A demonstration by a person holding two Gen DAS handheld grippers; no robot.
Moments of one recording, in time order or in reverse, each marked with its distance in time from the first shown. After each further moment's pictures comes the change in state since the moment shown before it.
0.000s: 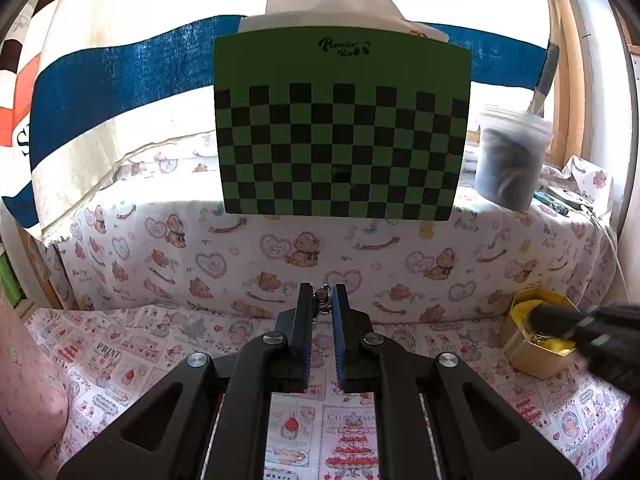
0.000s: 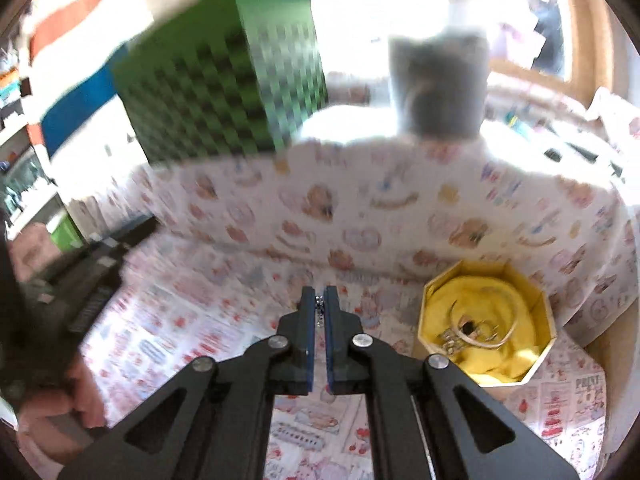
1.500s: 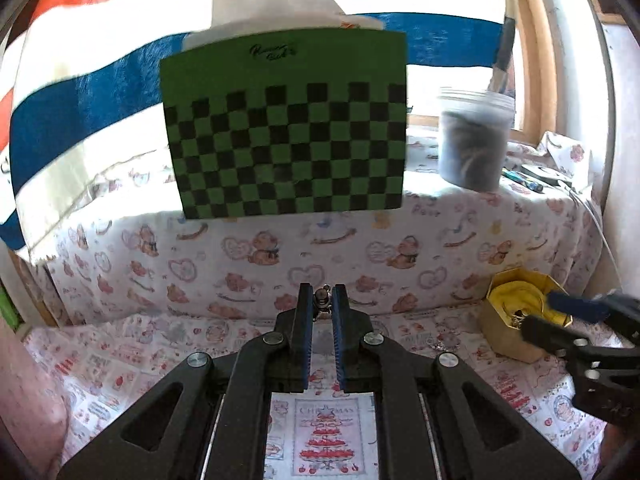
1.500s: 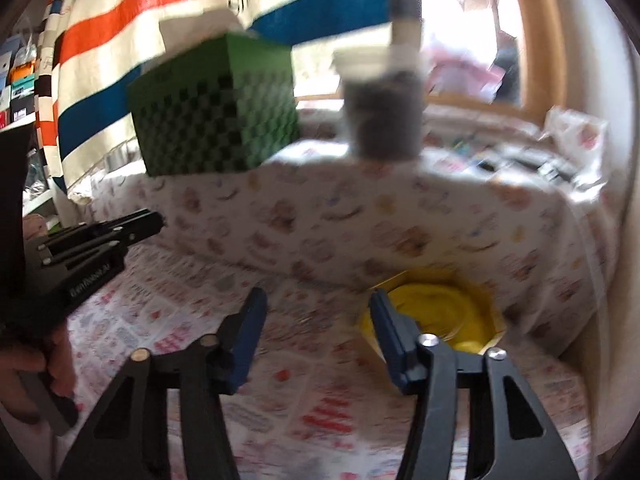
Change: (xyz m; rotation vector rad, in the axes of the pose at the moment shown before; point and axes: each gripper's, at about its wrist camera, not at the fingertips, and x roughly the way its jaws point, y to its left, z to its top) left arm -0.002 -0.028 -0.002 0.073 0.016 -0.052; right arm -0.006 -0.023 -0.022 -0.017 -0.042 -0.032
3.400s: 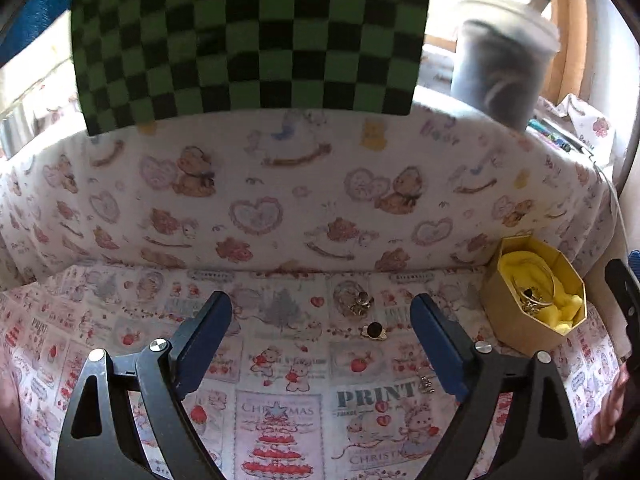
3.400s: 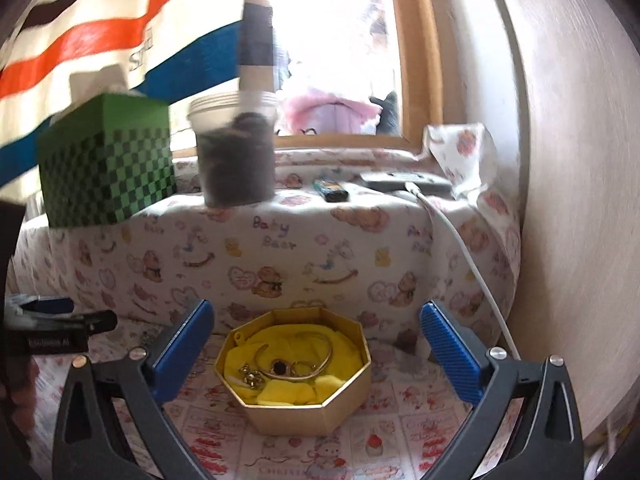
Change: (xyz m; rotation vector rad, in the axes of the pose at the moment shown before) left arm 0.087 -0.018 -0.002 -0.045 0.276 -0.074; right arm -0.030 -0.061 -0.018 0.050 -0.315 -0.399
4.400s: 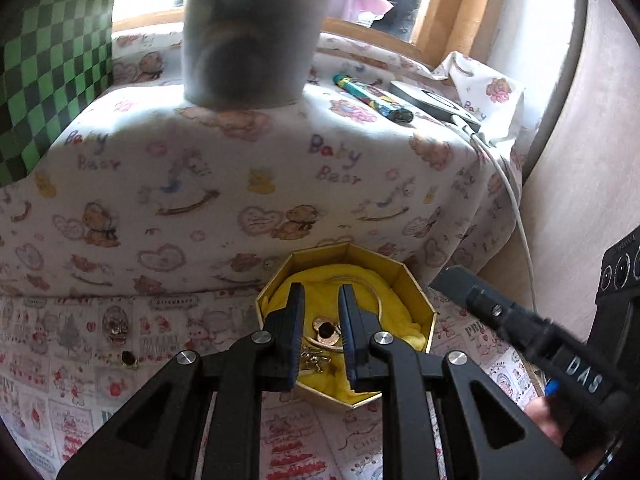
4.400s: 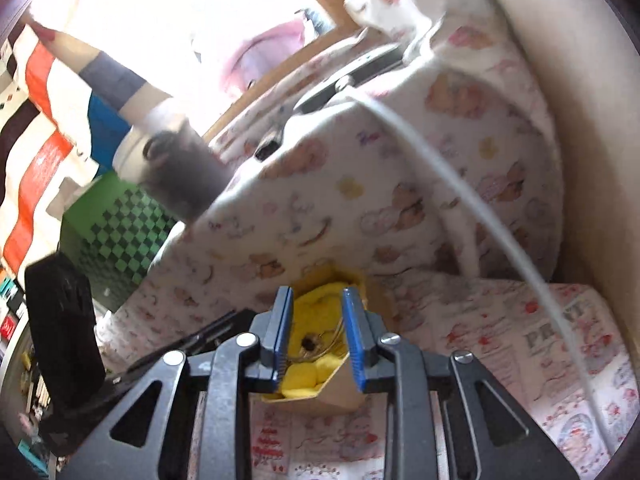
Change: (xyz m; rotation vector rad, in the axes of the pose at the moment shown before) left arm 0.004 -0.159 0.020 0.086 0.066 -0.319; right arm 0.045 -0.096 -0.006 0.568 0.313 0.356
